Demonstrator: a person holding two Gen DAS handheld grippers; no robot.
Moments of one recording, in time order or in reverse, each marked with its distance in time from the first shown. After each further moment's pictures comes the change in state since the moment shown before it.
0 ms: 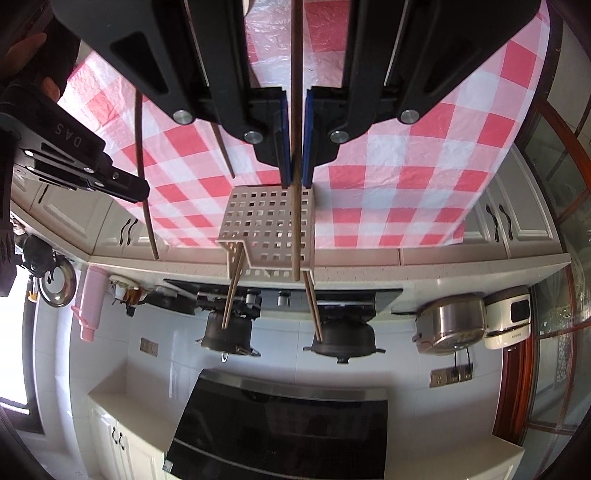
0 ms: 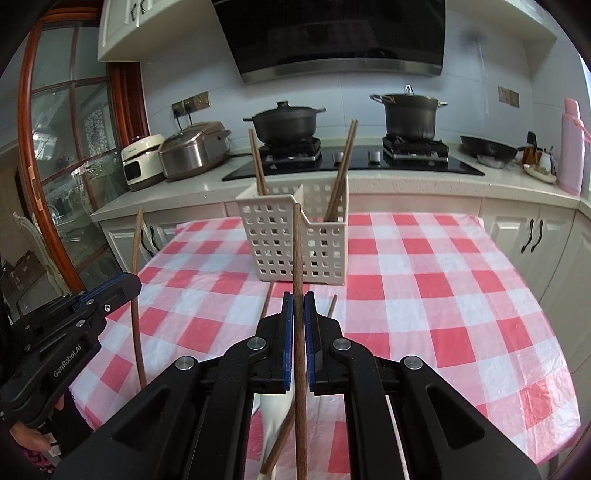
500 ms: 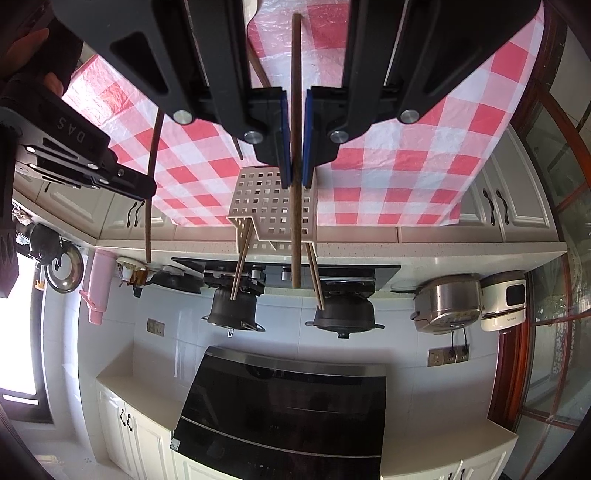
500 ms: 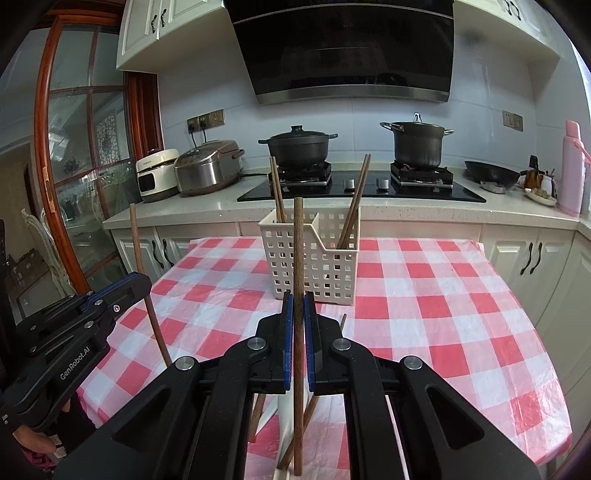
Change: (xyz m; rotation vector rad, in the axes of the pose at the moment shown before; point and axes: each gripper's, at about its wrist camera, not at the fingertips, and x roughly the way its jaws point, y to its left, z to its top) left arm -0.036 -0.003 0.006 0.002 -0.083 -0.008; right arm -0.030 0.016 0.006 -0.036 -0.072 0.016
